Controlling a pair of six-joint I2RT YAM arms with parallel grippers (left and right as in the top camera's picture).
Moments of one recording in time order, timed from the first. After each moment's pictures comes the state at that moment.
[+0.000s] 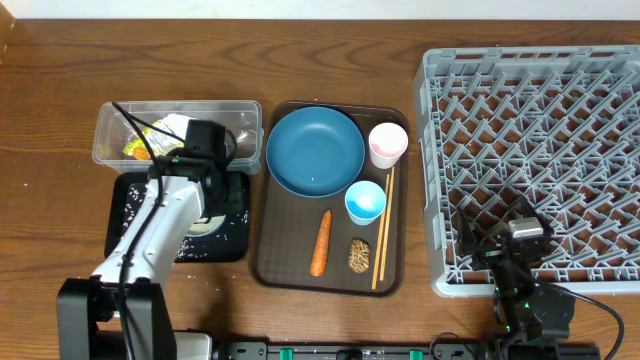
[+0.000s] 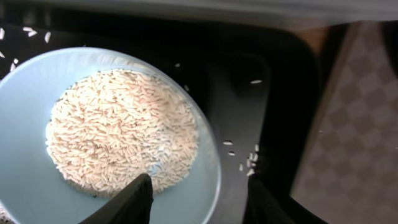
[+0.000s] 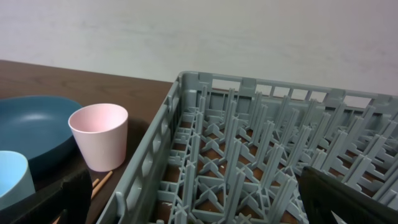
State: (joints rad) left arm -0.07 1.52 0.93 -0.78 -0.06 -0.20; right arm -0.02 0.01 0.01 -0.06 -0.16 -0.07
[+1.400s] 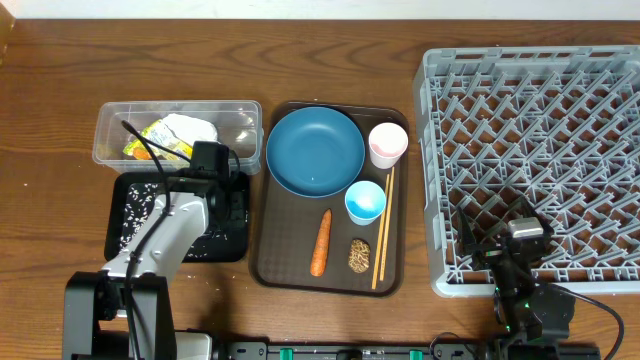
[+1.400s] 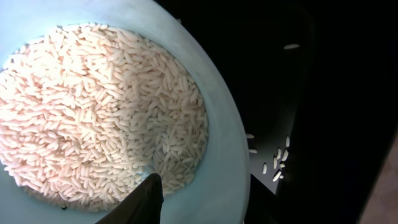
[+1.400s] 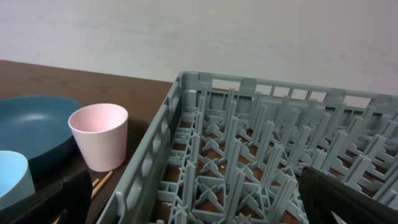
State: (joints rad) left arm -0.07 1.52 0.78 -0.65 -0.06 -0.20; right arm -0.02 0.01 0.01 -0.06 -0.16 -0.07
